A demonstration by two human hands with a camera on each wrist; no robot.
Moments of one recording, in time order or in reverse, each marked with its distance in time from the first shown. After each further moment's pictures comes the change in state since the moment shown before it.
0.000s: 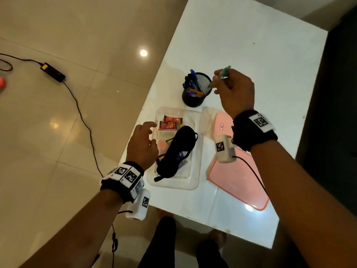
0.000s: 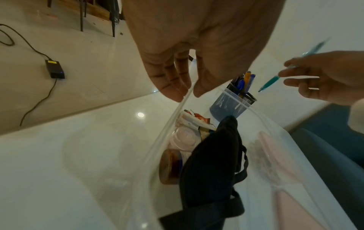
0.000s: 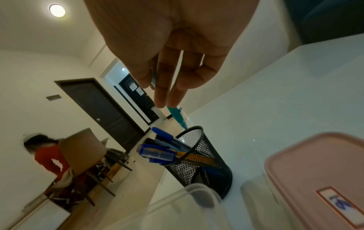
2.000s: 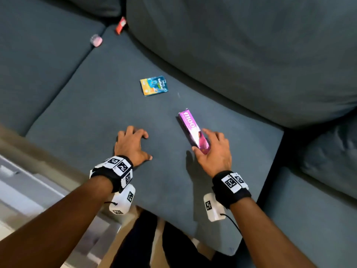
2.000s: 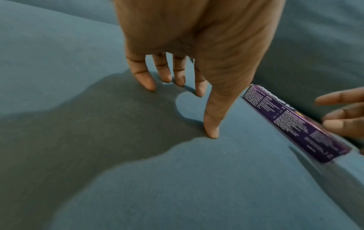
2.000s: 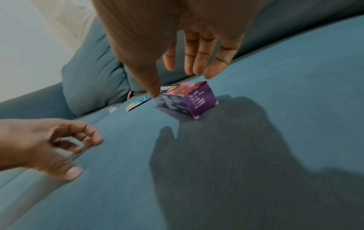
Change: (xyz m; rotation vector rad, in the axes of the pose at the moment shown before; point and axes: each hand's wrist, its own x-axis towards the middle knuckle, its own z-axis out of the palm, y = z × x) left_hand -0.384 0.497 0.647 0.886 -0.881 0.994; right_hand -0.597 0.427 -0.606 -0.266 0.847 0.982
